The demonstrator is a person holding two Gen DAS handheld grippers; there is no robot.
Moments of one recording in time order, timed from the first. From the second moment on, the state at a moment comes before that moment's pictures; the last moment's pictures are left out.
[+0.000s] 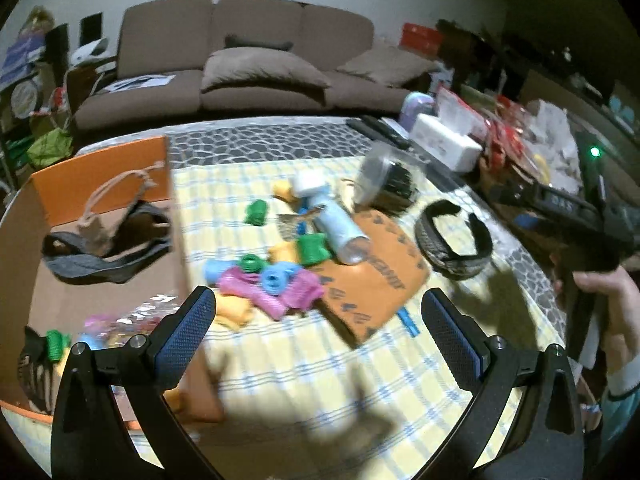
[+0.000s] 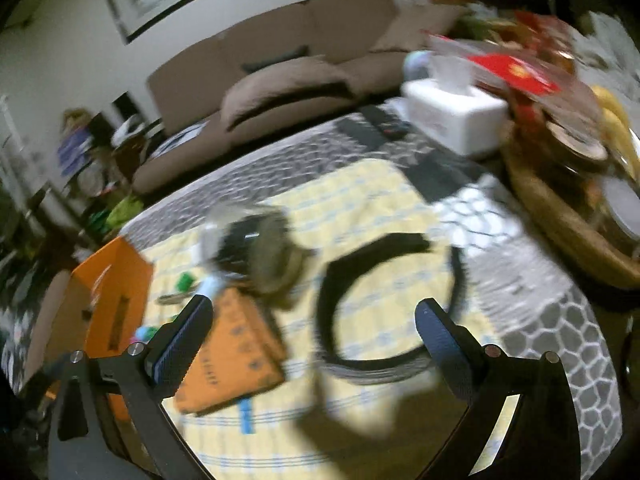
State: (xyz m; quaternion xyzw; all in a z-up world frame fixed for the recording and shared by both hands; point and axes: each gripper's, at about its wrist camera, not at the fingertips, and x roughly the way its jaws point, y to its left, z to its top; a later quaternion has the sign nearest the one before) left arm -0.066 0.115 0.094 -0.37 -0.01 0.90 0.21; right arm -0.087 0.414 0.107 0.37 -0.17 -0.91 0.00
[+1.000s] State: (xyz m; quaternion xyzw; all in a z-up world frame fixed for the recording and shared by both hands) left arm -0.077 0.146 0.051 -0.45 -0.06 0.86 0.24; right arm -0.093 0.426 0.072 0.43 -0.16 -0.89 -0.05
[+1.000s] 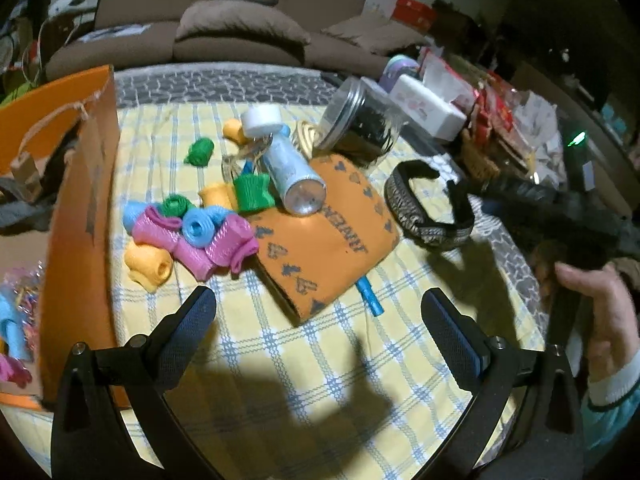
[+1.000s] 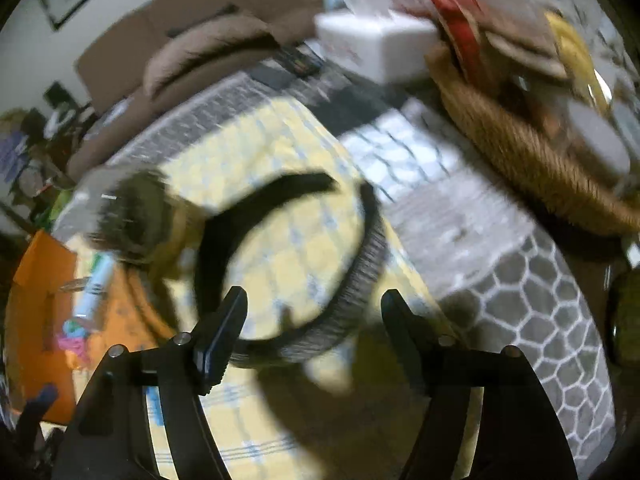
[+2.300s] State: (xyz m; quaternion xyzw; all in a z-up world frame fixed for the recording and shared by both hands) left arm -0.096 0.148 0.054 -0.44 -0.13 0.84 0.28; right arm -0.109 0.297 0.073 0.45 -0.11 -0.86 0.19
